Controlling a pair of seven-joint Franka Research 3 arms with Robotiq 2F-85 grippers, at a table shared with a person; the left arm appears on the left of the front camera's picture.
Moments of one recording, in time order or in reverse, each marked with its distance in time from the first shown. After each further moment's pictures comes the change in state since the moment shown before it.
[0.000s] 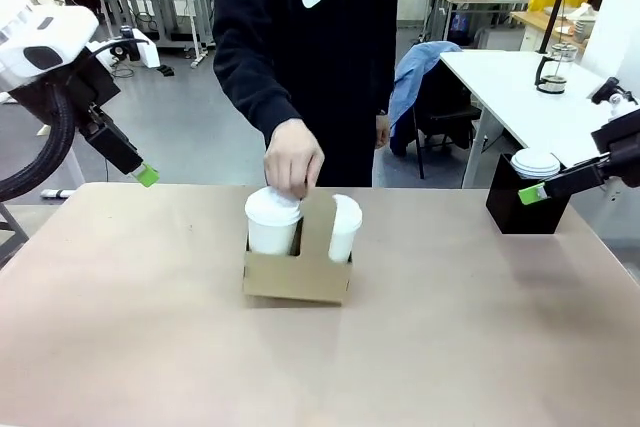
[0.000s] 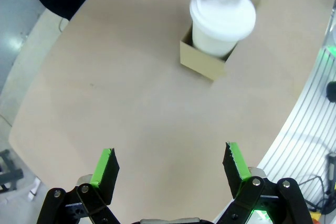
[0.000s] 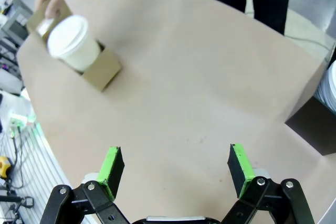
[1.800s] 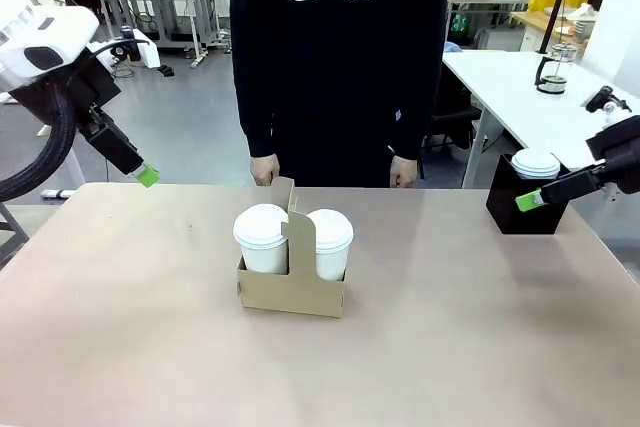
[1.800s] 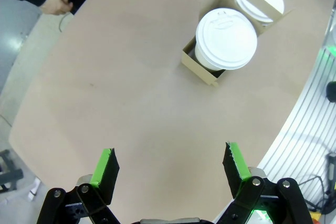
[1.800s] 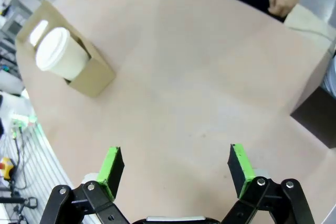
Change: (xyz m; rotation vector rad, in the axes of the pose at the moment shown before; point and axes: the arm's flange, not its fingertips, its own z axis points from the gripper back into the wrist) left arm 0.000 0.000 0.000 0.000 0.000 0.000; right arm -0.005 -0.002 -0.007 0.005 0.022 -0.033
